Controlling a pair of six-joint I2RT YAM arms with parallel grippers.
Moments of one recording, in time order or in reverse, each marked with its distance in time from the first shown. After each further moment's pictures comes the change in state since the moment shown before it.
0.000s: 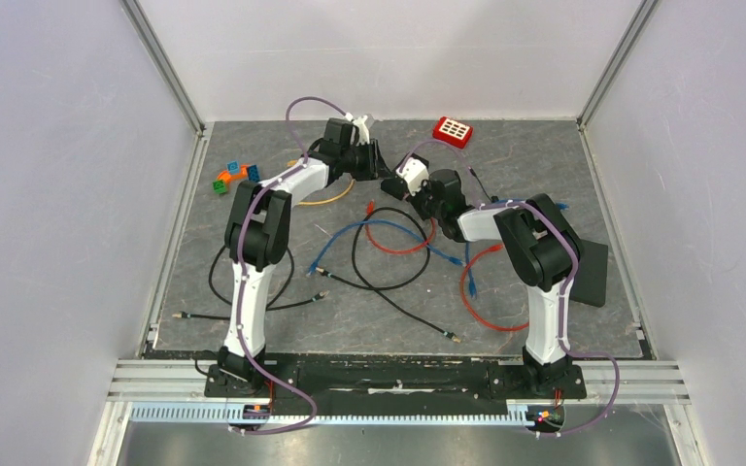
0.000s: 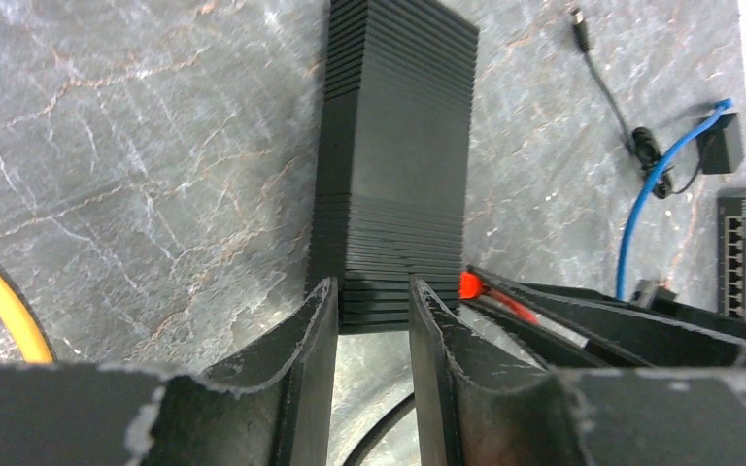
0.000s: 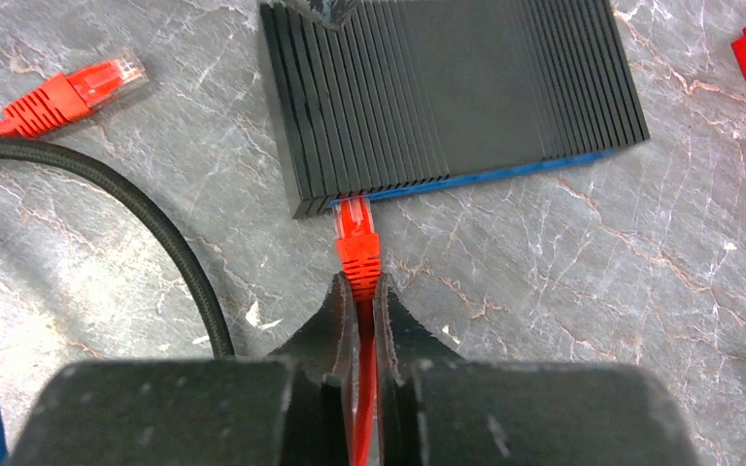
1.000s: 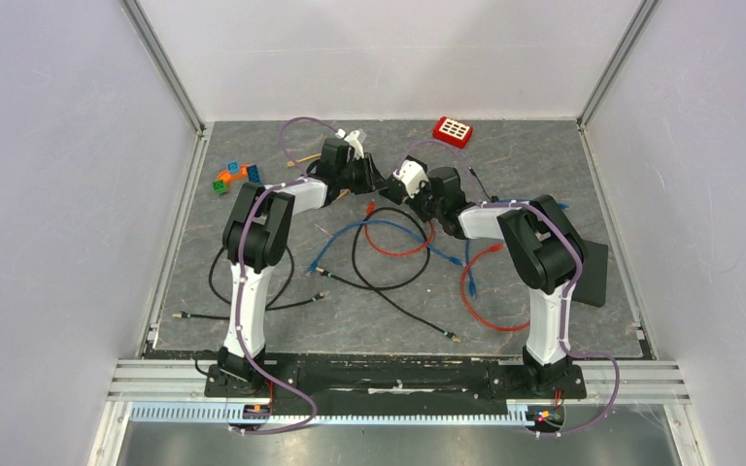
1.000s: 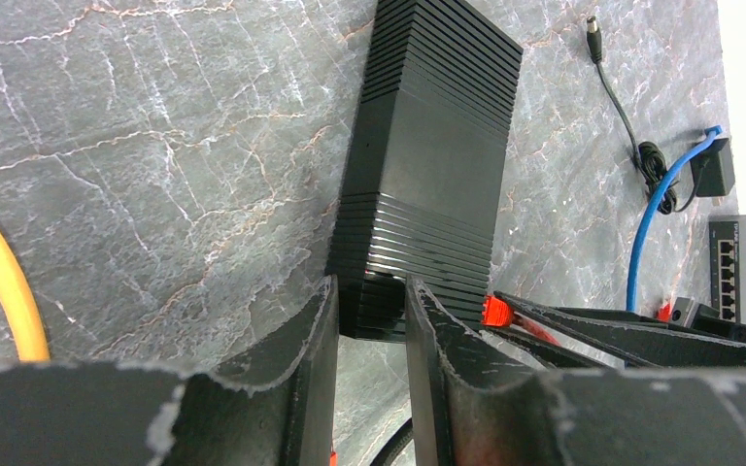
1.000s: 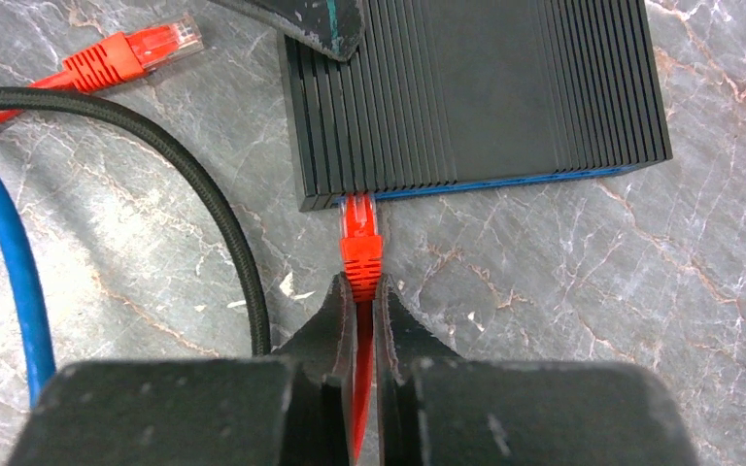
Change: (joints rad) left arm -0.003 -0.028 -0.229 0.286 -0.012 -0.101; right arm 0.007 -0.027 0.021 -0.120 -0.065 -0.040
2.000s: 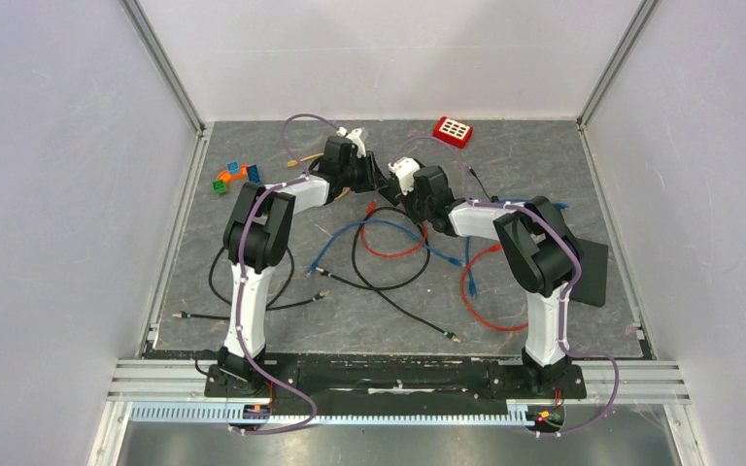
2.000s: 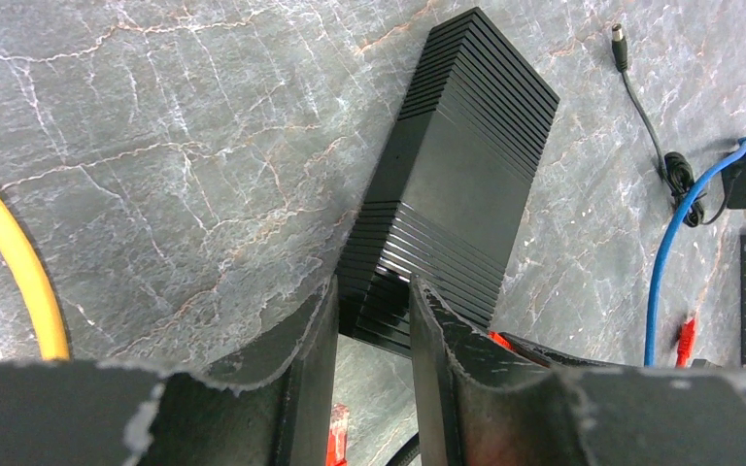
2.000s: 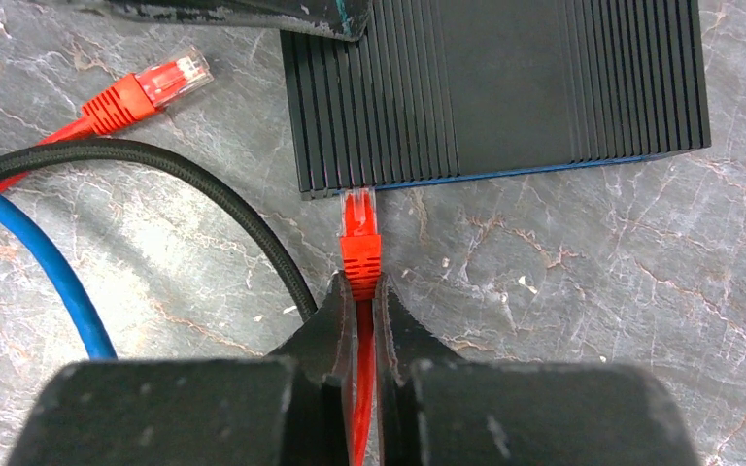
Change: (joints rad) left arm -0.006 0.002 0.043 -0.064 -0.071 0.035; right arm 0.059 0.001 0.095 -0.200 0.159 0.219
